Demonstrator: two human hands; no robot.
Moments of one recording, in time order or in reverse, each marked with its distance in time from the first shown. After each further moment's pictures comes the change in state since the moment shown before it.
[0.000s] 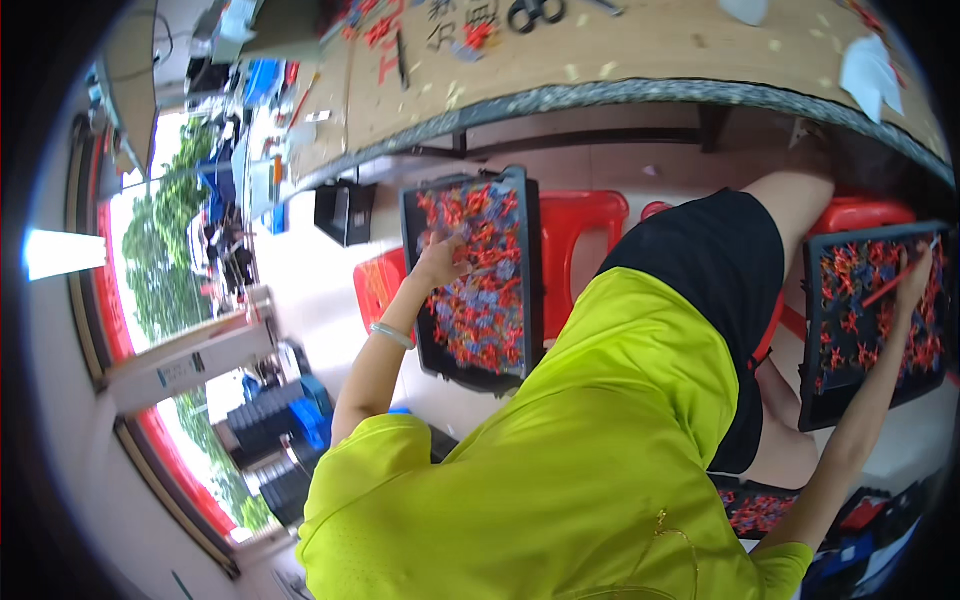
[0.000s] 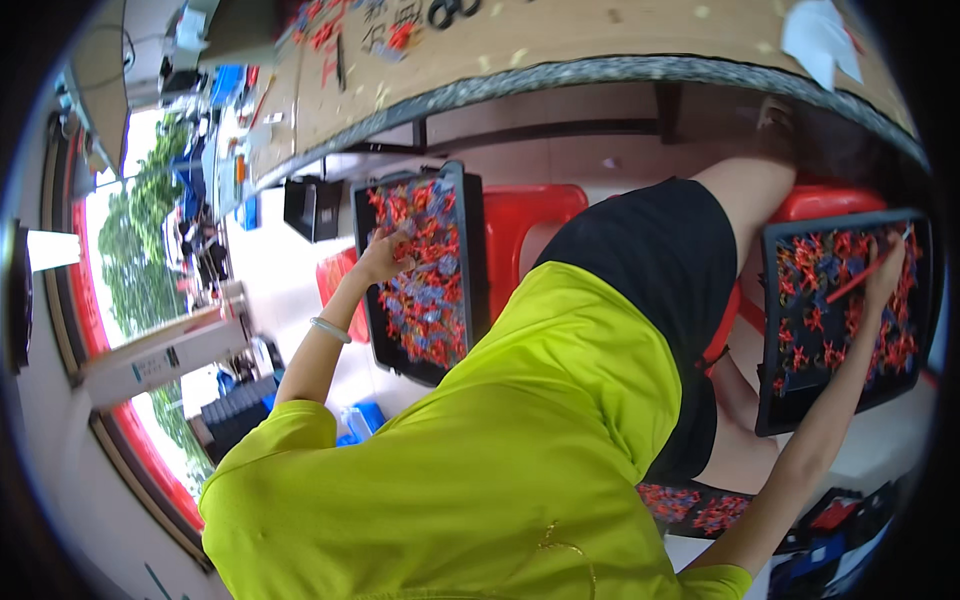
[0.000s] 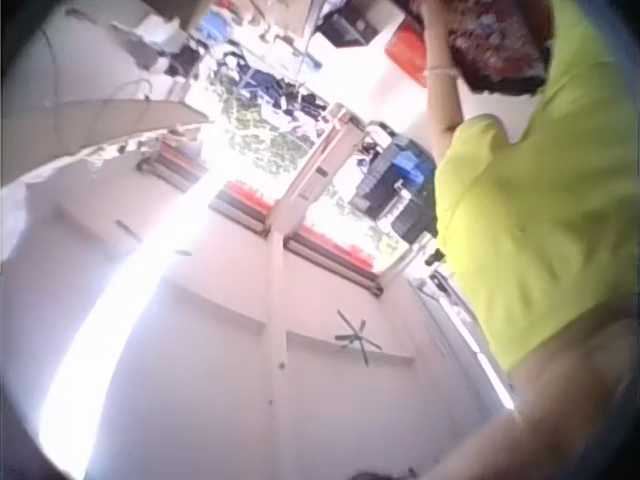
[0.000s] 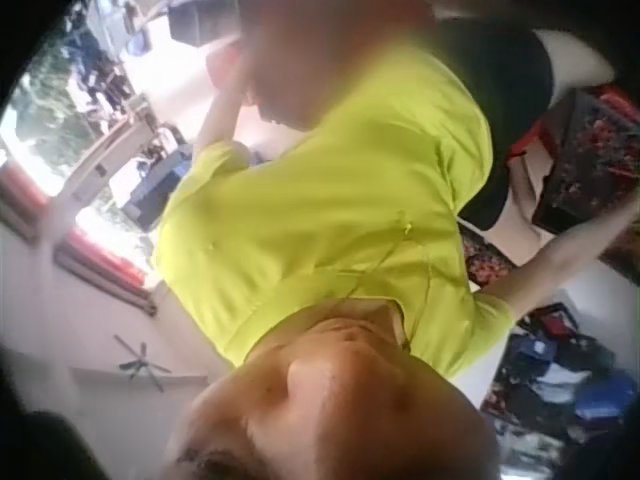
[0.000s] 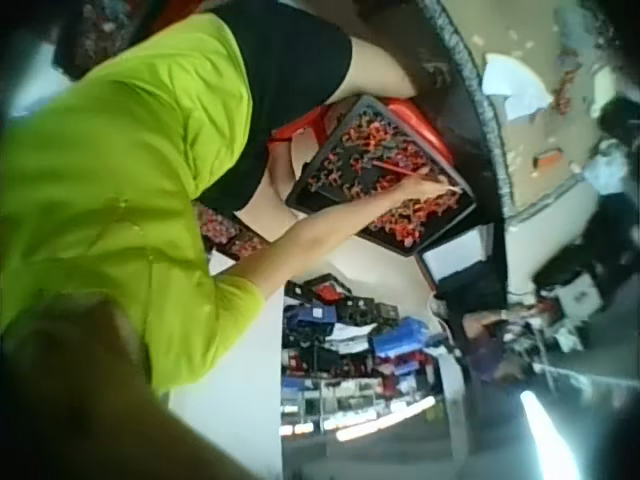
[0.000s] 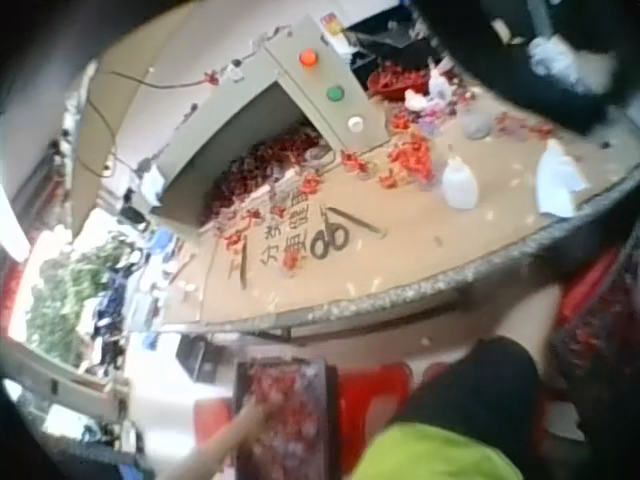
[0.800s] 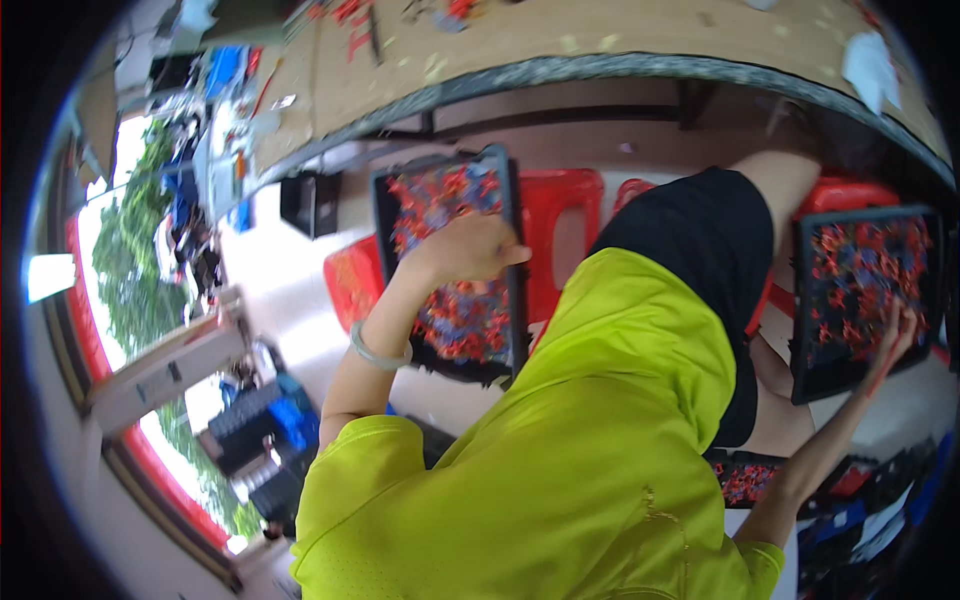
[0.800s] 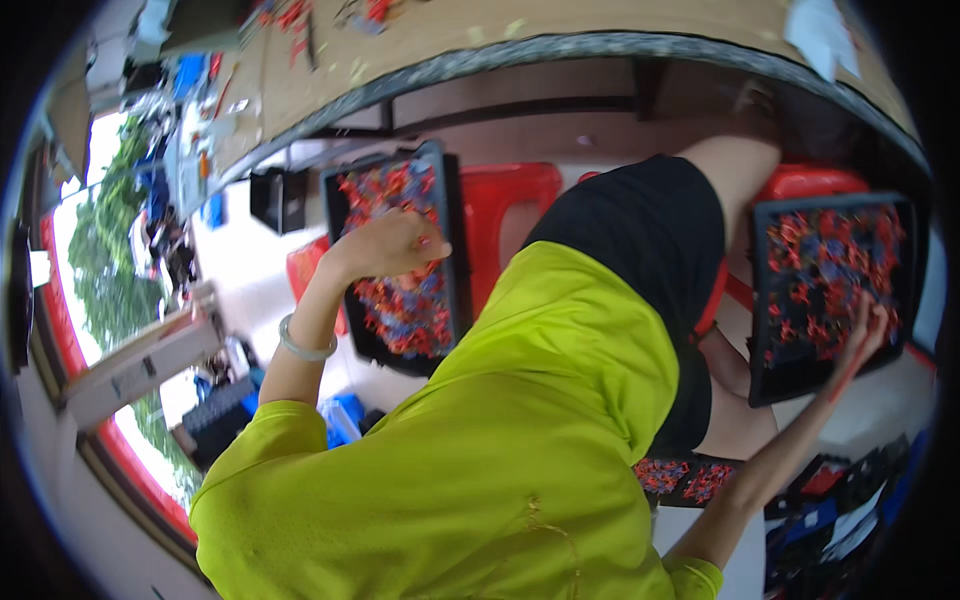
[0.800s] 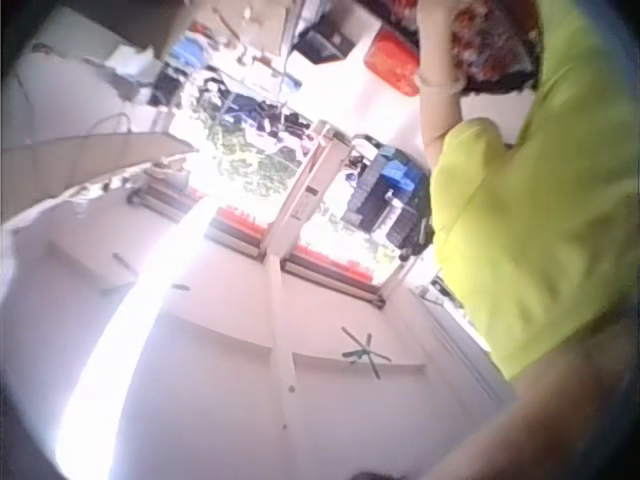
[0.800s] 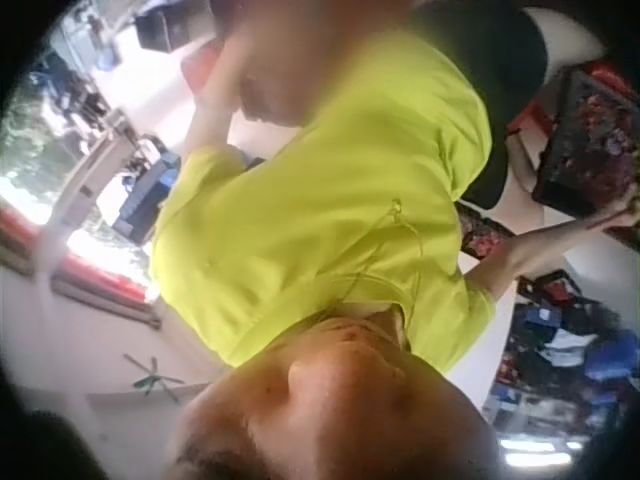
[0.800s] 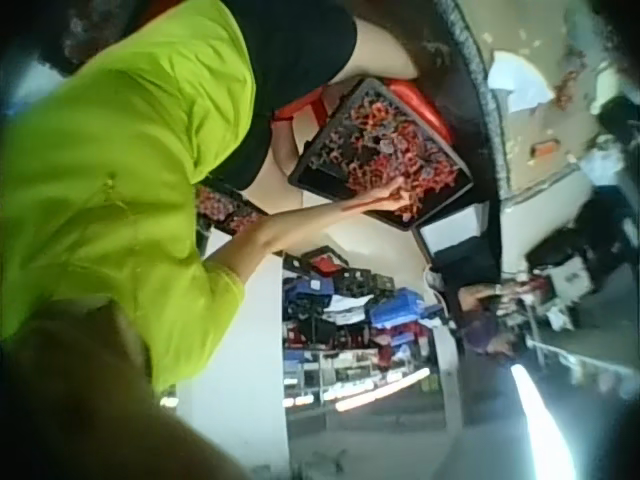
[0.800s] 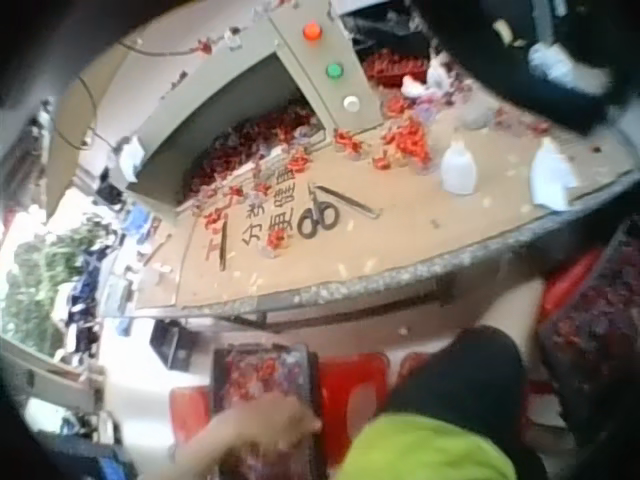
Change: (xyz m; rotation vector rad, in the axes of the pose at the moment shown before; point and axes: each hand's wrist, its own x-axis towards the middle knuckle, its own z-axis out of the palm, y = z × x) left_hand 0.061 0.198 -0.134 -0.306 -0.729 -0.101; right_hand -0.100 -0.049 -0.133 0.593 0.147 0.646
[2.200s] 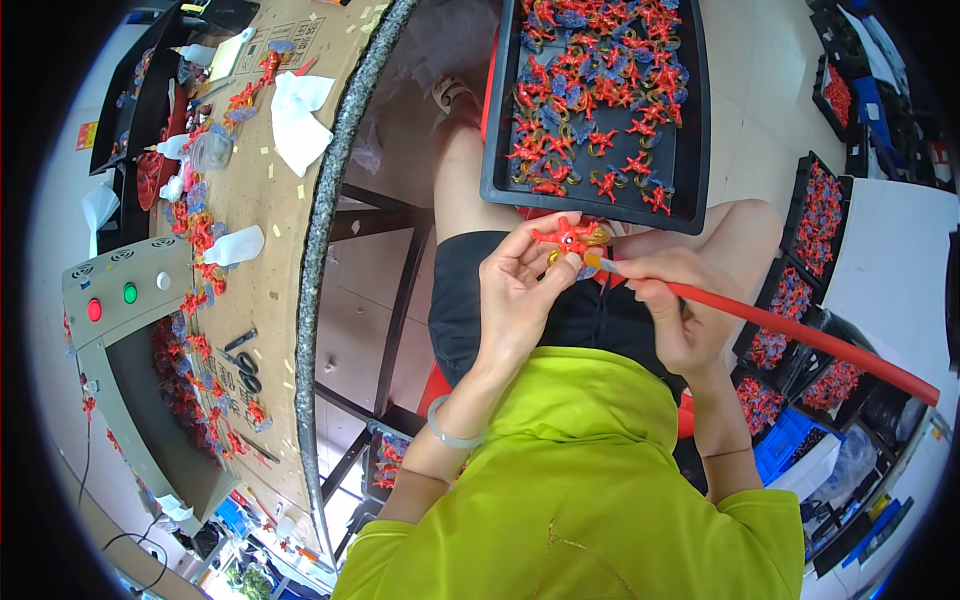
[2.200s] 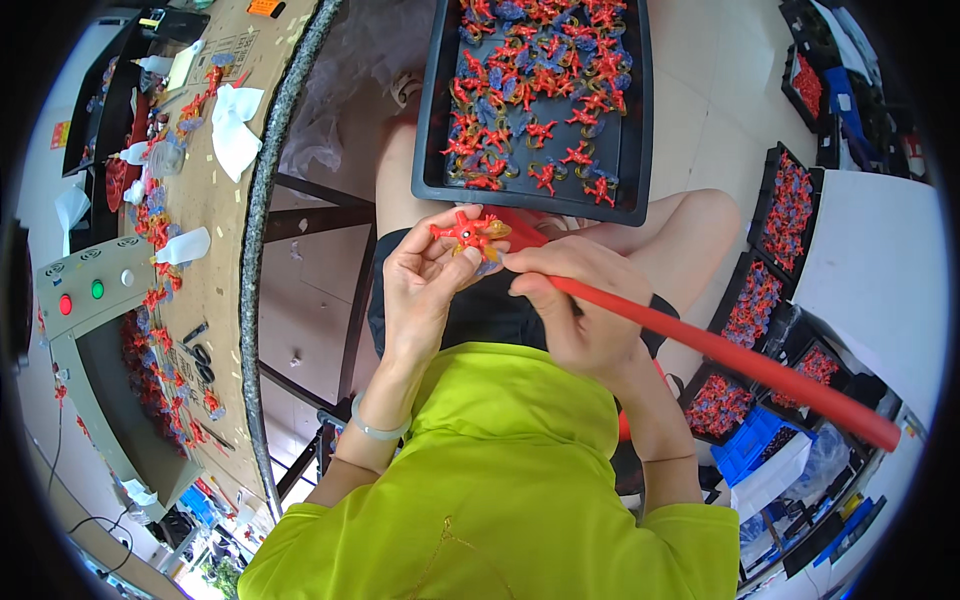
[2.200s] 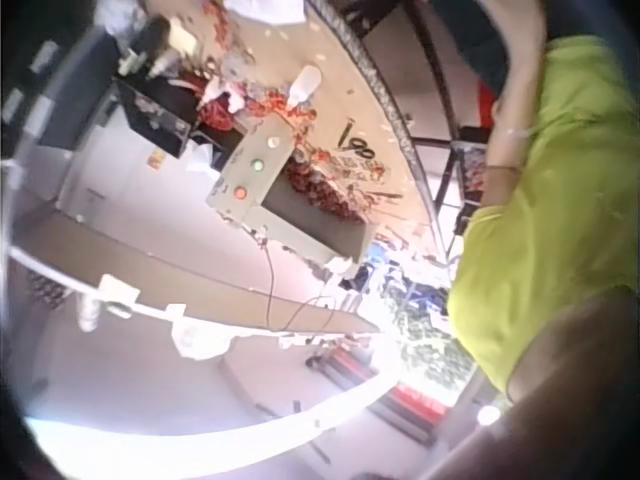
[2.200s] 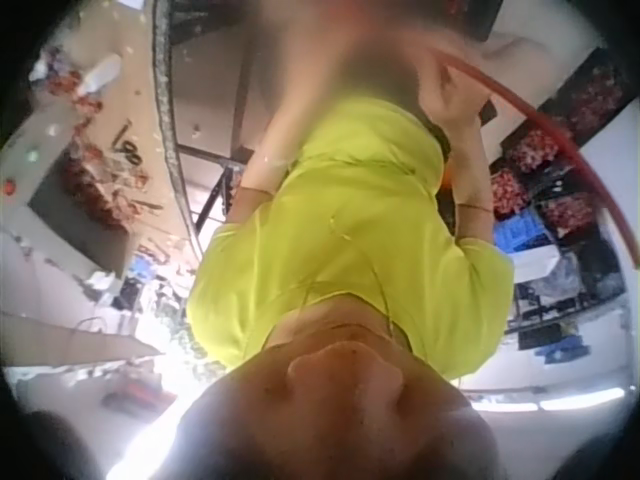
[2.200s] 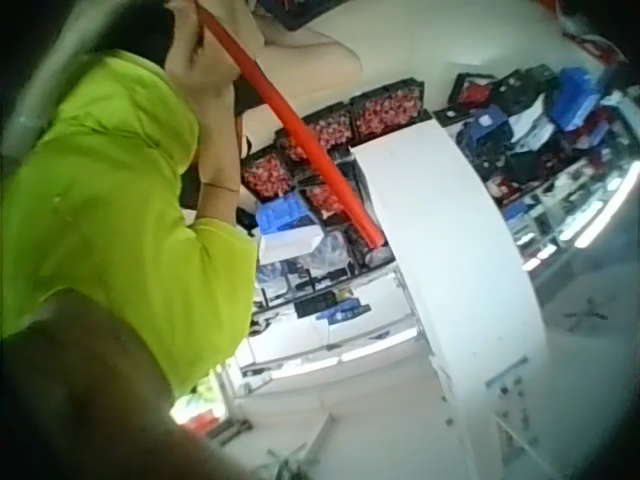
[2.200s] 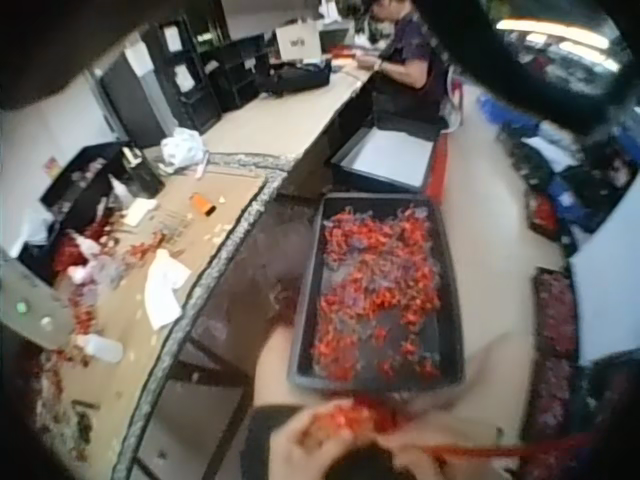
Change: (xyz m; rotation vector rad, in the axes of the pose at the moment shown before) left_hand 0.086 0.282 0.123 -0.773 -0.281 0.869; right_hand -0.254 -0.310 0.139 -0.036 0.270 -0.098
